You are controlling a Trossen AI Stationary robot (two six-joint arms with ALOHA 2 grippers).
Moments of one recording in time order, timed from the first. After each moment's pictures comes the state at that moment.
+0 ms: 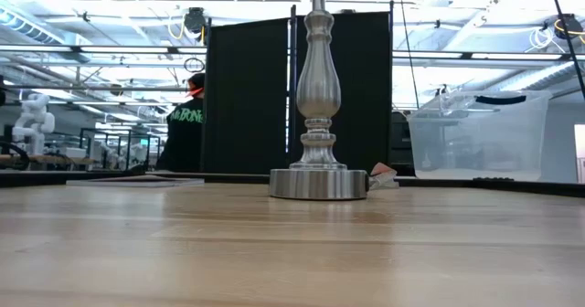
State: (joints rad) left arm 0.17 1.30 1.12 0.21 0.09 0.35; right arm 0.27 1.31 1.07 0.40 0.90 -0.70
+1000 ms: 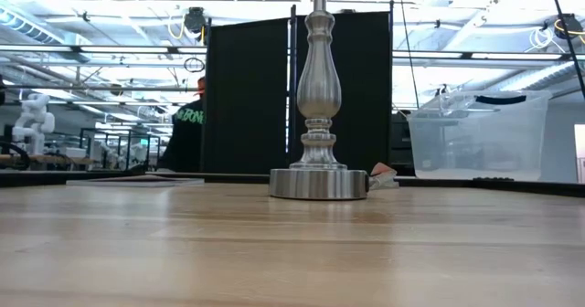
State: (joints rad) left arm 0.07 1.27 1.12 0.18 0.10 0.43; right arm 0.19 1.31 1.07 0.40 0.87 -0.72
